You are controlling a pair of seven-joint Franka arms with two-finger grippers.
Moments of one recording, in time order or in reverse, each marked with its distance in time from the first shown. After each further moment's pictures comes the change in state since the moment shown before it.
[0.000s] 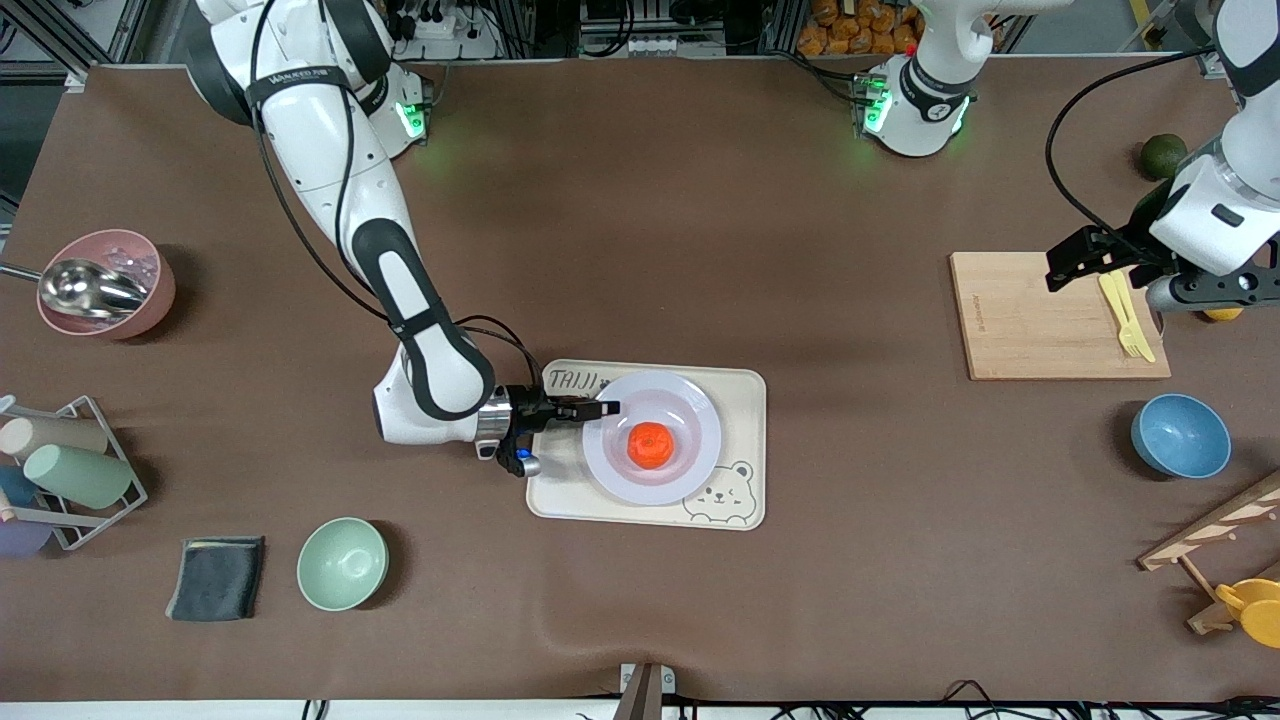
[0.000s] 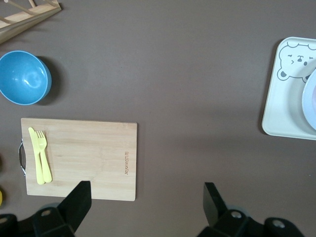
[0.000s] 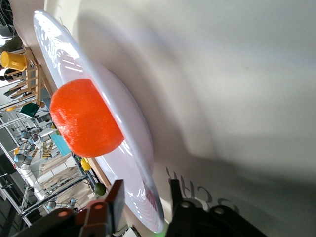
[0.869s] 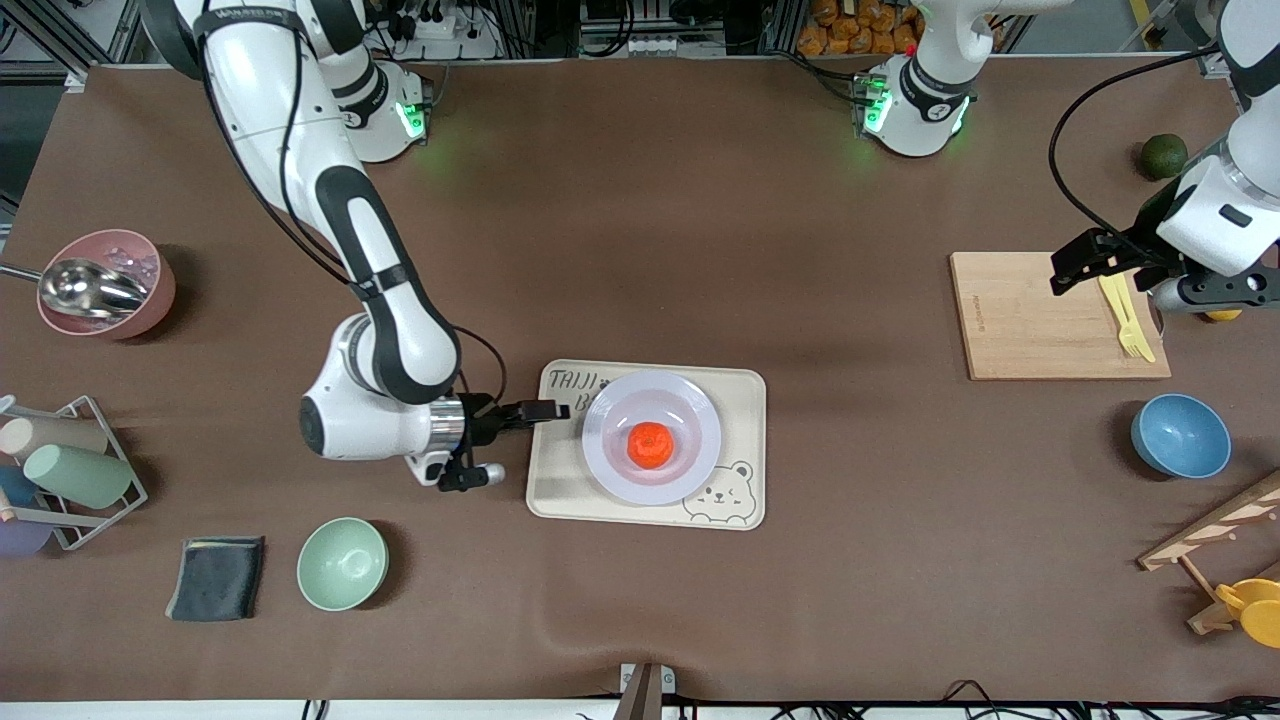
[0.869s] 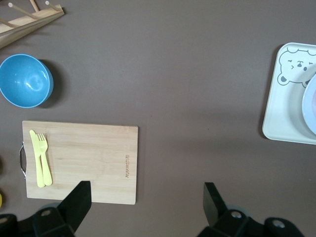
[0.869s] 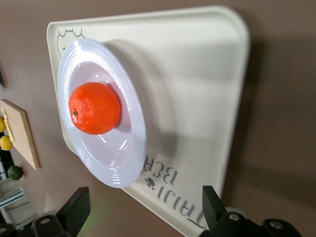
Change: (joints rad) left arm 0.006 0.000 0.001 -0.001 0.000 0.012 0.000; right arm -0.007 -0.163 -0.122 0.015 -0.439 -0.062 0.006
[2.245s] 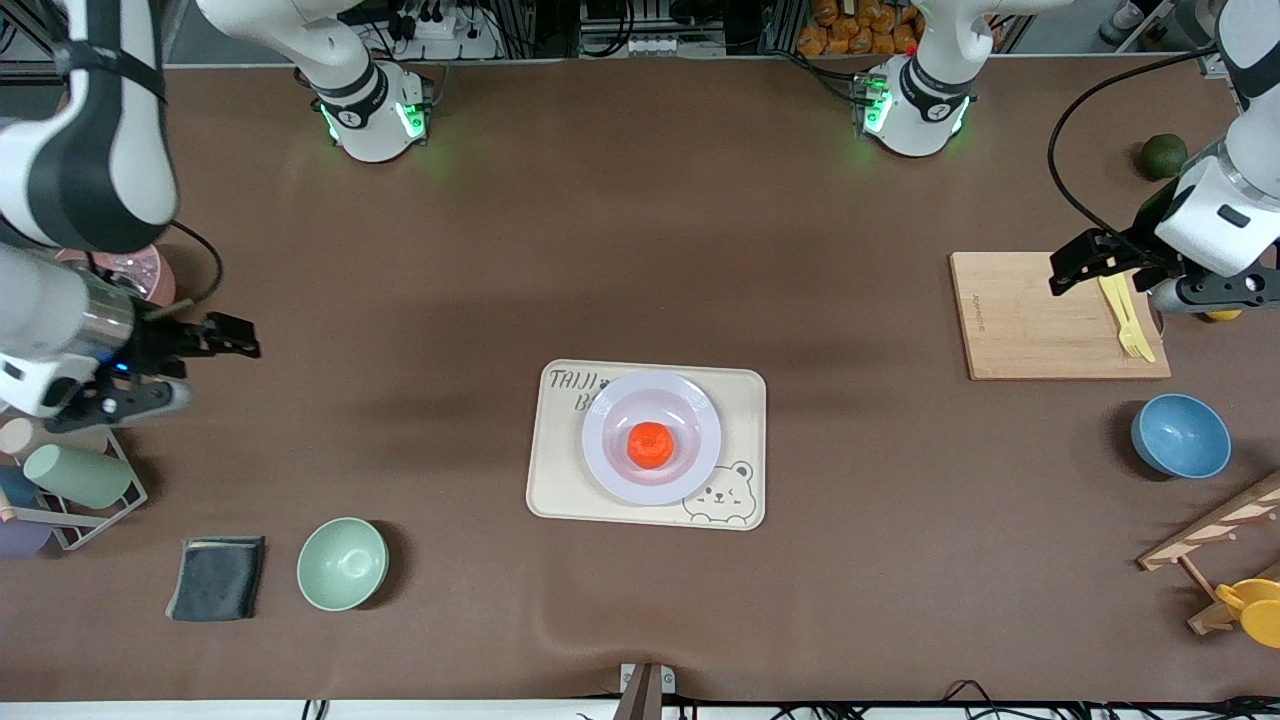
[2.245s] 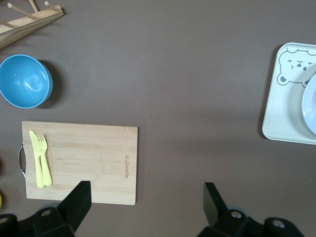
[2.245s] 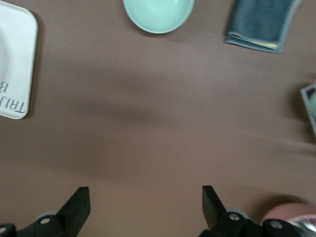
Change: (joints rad) left arm -0.001 0.000 -0.002 -0.002 0.000 0.003 0.000; right arm -0.044 -0.500 -0.300 -0.021 -0.834 -0.403 0.024
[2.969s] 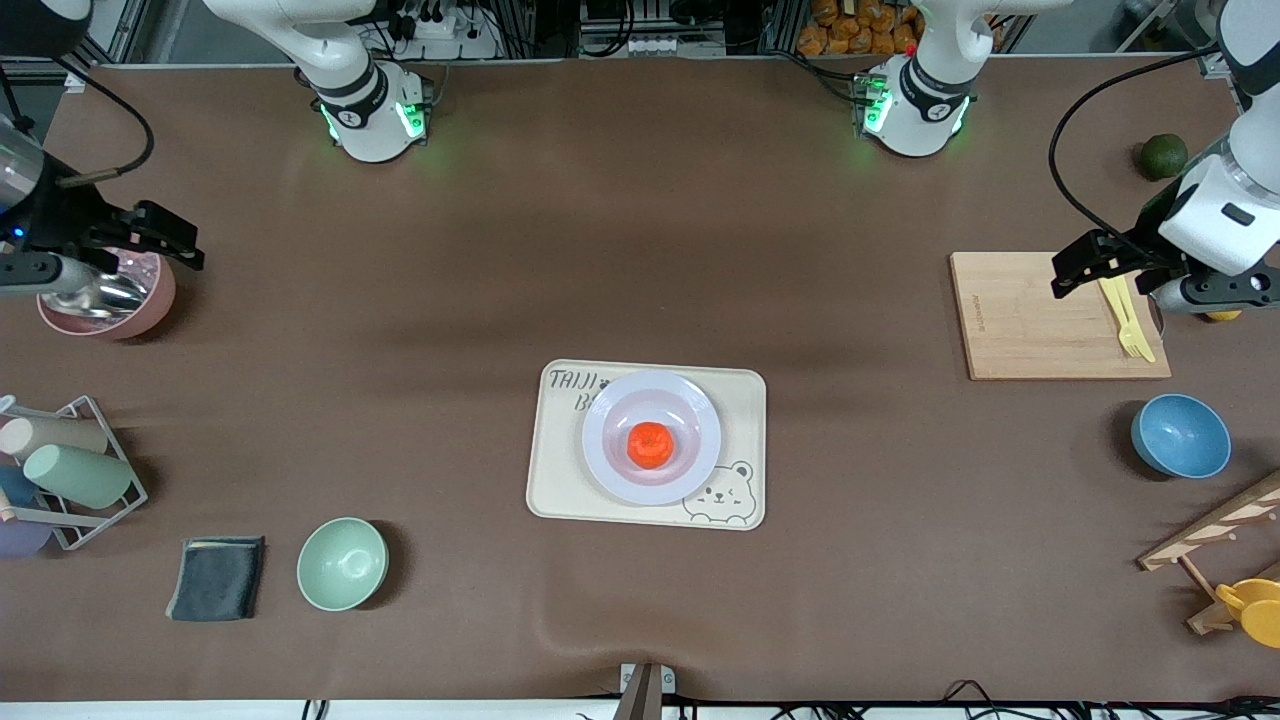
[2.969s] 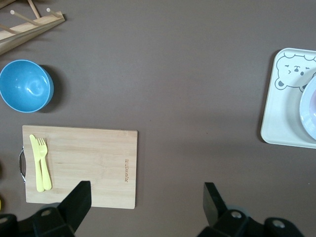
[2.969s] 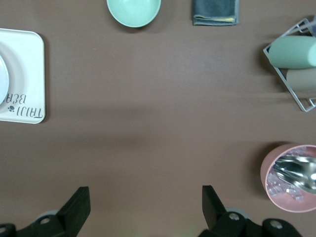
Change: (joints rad) left arm 0.000 0.000 0.000 0.005 0.000 0.013 0.000; right arm -0.365 -0.282 0.427 -0.111 -0.103 -0.072 0.262
